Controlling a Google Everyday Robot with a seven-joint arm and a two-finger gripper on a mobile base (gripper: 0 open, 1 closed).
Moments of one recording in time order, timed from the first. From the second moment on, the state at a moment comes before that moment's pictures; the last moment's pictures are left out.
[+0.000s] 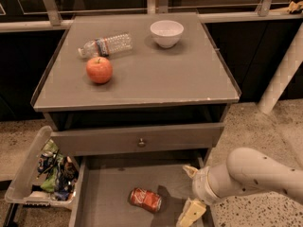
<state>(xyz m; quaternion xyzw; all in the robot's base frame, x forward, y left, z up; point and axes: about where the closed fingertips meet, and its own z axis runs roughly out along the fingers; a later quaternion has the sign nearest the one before) 0.385 -0.110 0.567 -0.58 0.76 0.20 0.22</state>
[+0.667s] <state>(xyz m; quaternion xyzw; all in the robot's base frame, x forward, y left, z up) 0.394 -0.099 0.507 -0.55 0.75 0.24 0.29</state>
